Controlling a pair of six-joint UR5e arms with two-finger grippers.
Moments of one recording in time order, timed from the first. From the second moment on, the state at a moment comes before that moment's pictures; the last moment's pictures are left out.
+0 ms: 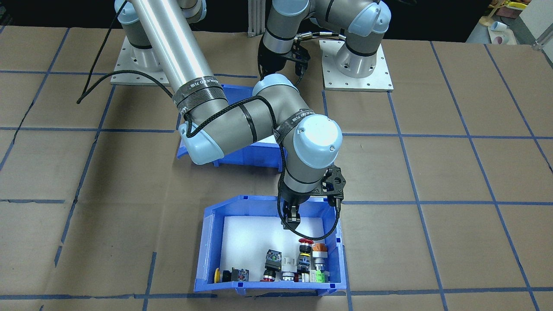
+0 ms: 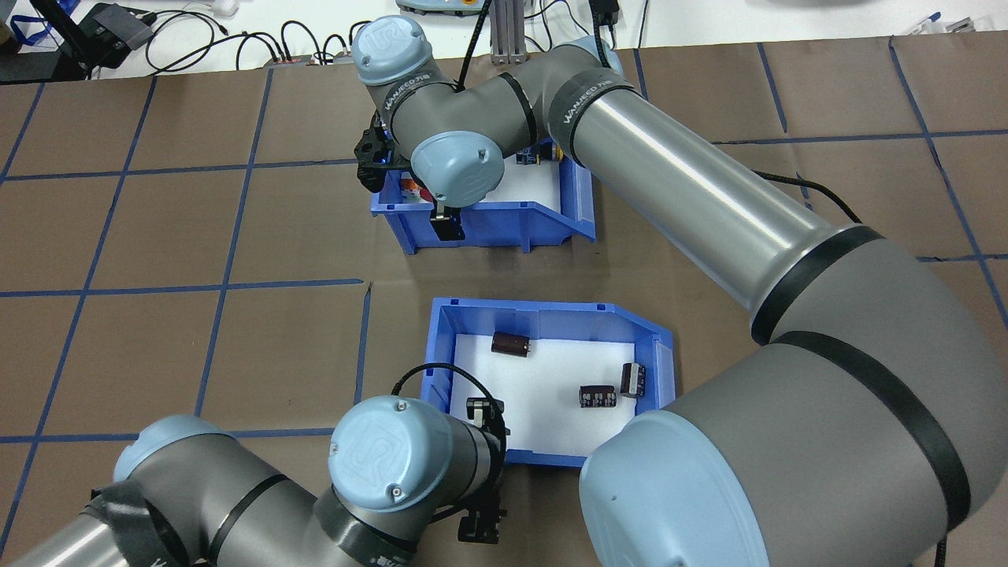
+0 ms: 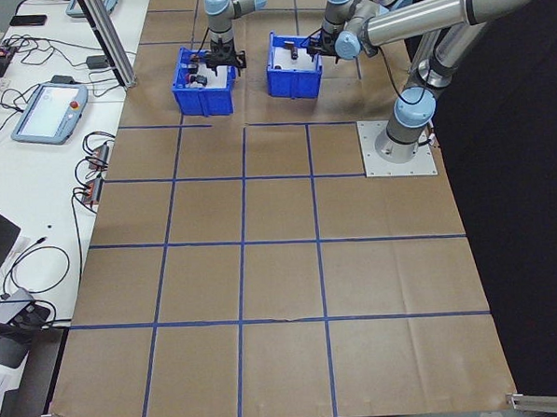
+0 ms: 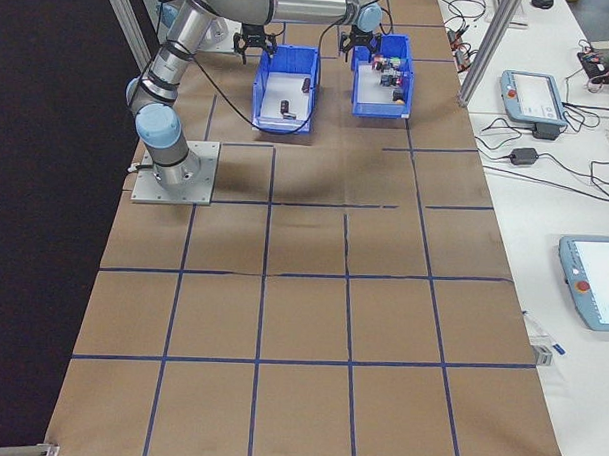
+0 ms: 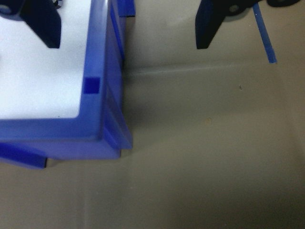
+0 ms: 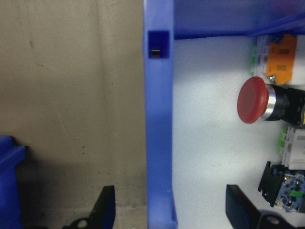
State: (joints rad) left arm -2.14 -1.46 -2.34 -0.76 1.44 -2.07; right arm 2.07 -0.85 1.14 -1.84 -1.65 -1.04
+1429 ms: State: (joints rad) left arm -1.95 -1.29 -2.32 -0.95 1.62 -1.91; right arm 1.78 -1.04 1.10 -1.66 -1.68 -1.29
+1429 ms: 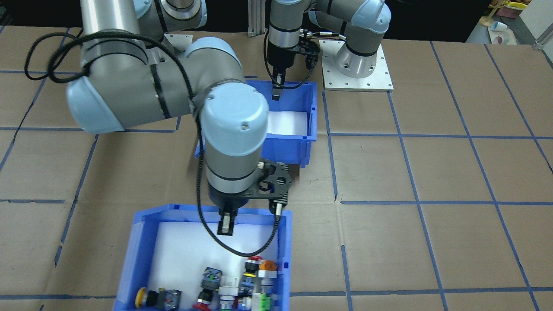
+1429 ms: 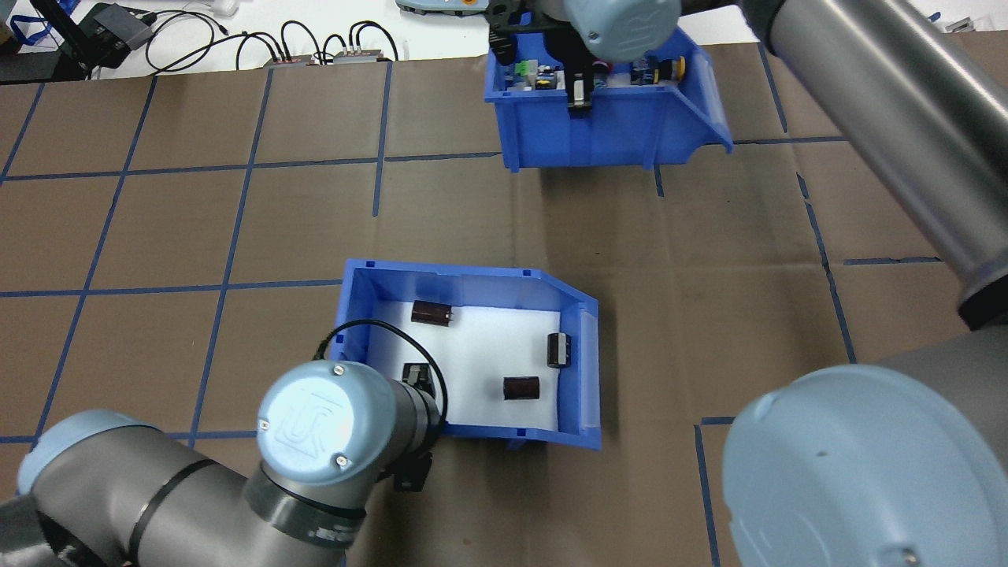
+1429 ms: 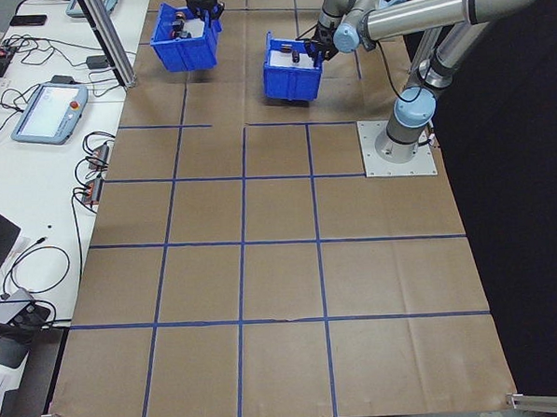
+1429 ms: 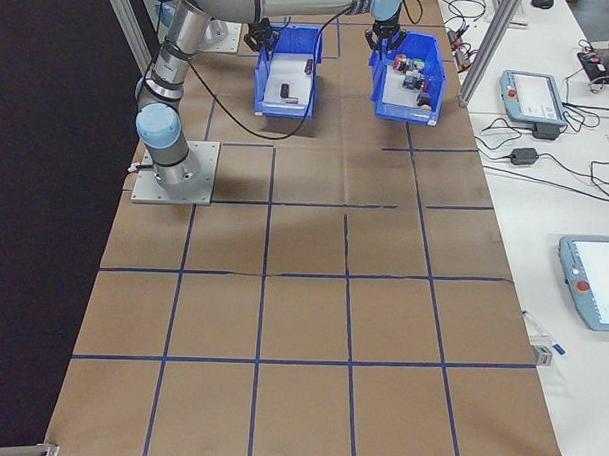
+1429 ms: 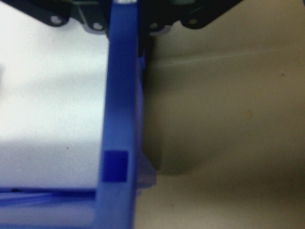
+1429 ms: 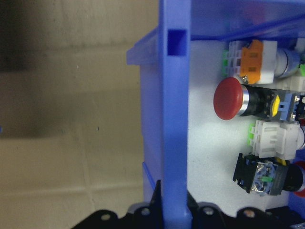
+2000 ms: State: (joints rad) left arm -1.64 -1.39 -2.19 -0.98 1.54 -1.63; right arm 1.58 -1.10 1.11 -1.63 -1.68 -1.50
